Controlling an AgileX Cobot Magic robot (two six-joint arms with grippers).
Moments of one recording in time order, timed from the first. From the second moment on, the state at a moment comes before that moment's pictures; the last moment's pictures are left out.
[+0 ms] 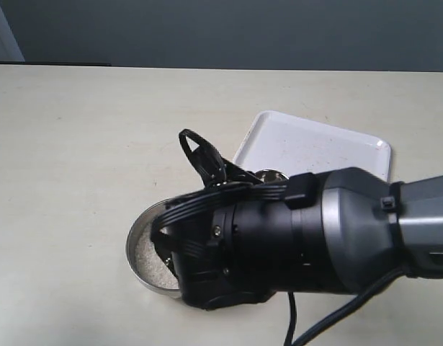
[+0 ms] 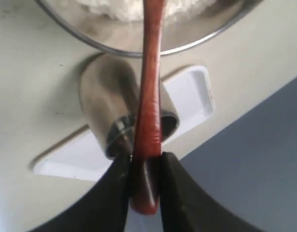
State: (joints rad) left arm 0.11 0.00 0.00 -0.23 0.26 0.33; right arm 1.36 1.79 -1.06 -0.89 1.08 -0.51
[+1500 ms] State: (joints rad) left arm 0.10 0.00 0.00 -0.23 0.26 0.33; right arm 1.18 1.79 -1.29 -0.34 1.22 -0.46
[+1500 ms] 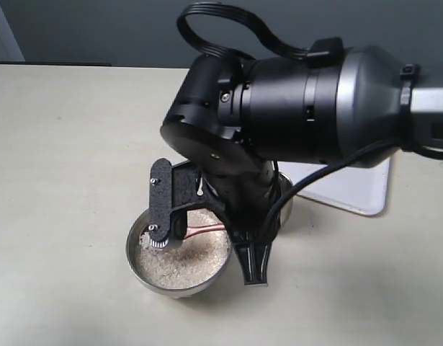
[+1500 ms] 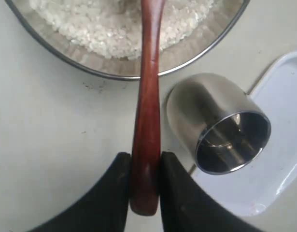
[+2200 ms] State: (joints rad) left arm 0.10 0.00 0.00 -0.23 0.26 0.33; right arm 1.07 1.71 -1.29 -0.28 1.22 -0.43
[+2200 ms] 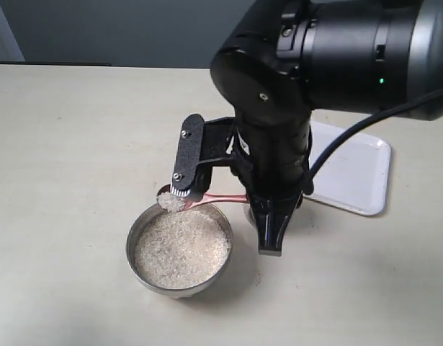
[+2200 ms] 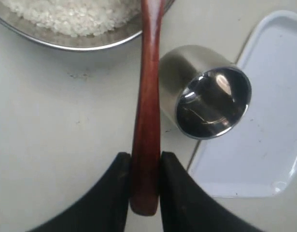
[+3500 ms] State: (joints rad) left arm 0.10 0.00 0.00 -0.23 0.26 0.33; right arm 0.98 1.54 -1.26 -0.26 1.22 -0.39
